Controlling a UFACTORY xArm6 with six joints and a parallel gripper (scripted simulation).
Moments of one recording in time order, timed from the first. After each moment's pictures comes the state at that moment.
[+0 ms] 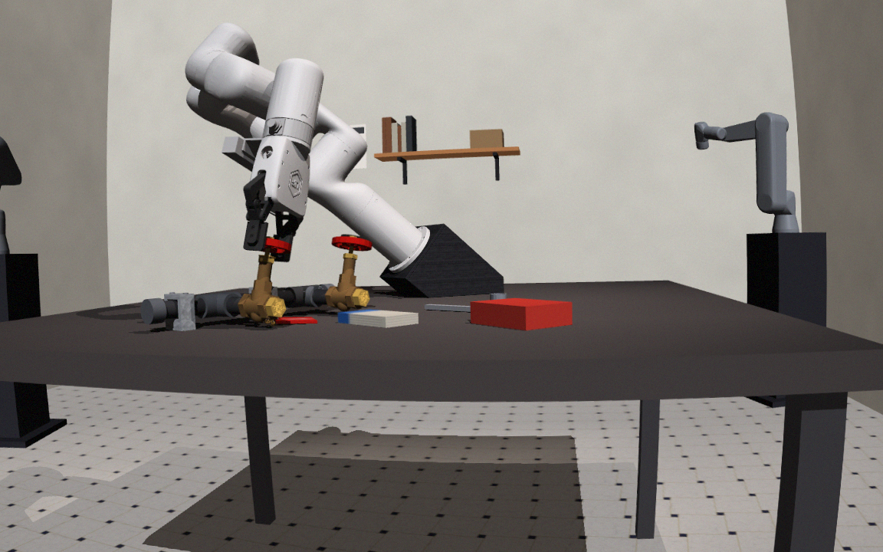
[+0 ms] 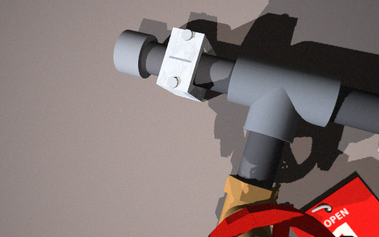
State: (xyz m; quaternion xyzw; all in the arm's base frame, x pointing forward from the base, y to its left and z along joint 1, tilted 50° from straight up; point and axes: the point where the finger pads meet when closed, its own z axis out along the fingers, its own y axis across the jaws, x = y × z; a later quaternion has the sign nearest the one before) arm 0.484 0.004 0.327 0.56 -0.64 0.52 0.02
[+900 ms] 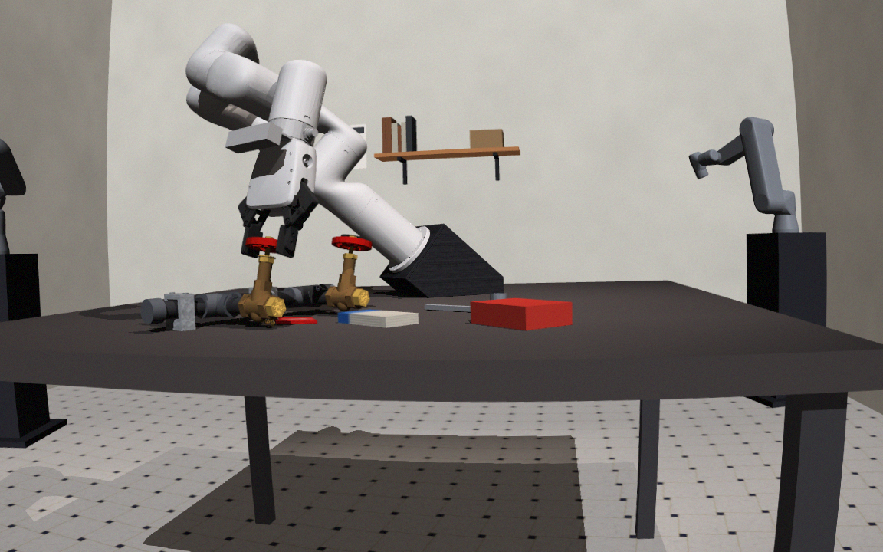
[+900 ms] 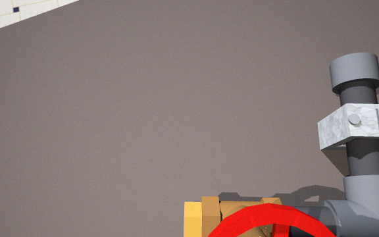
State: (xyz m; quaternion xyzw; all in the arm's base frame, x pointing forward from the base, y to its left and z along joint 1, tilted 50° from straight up) arm 0.484 0.004 0.327 0.83 -0.17 0.42 0.33
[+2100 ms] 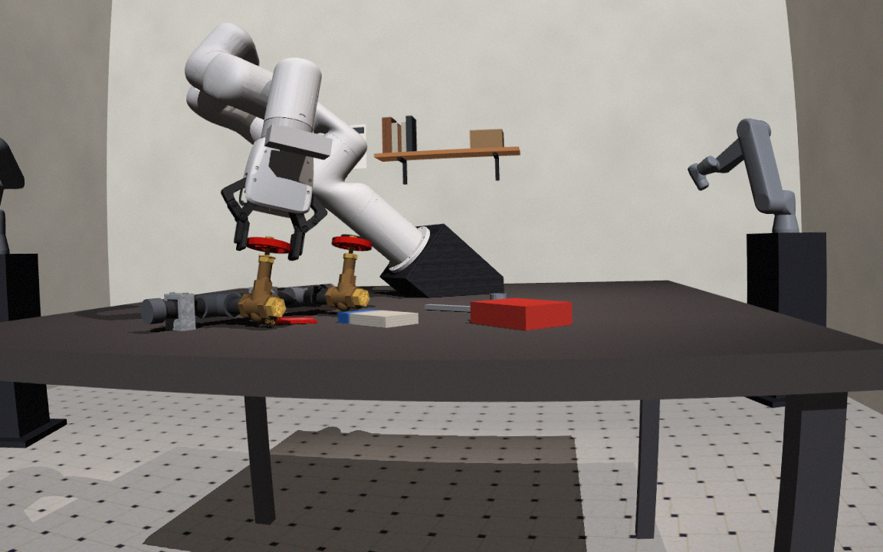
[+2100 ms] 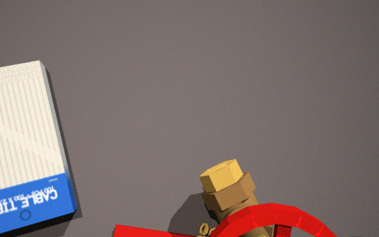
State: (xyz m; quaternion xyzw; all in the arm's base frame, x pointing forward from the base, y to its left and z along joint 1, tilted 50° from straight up) arm 0.484 0.004 0.326 0.81 0.29 0.17 0.49
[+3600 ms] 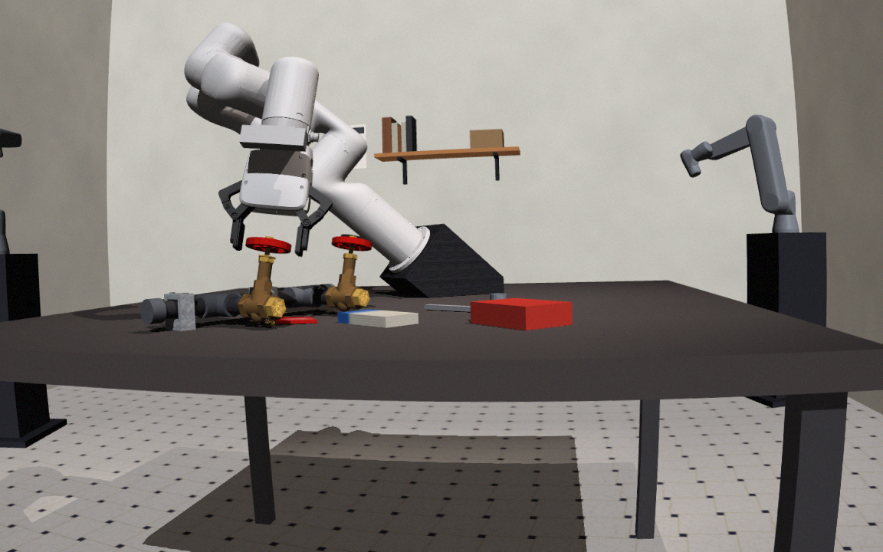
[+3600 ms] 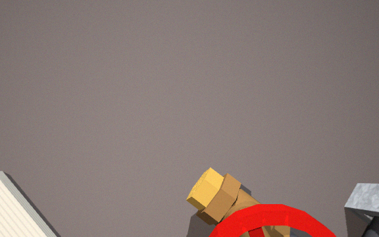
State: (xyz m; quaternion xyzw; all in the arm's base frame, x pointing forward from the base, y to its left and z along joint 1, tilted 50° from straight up) arm 0.484 0.004 0.327 0.86 0.09 0.28 0.43
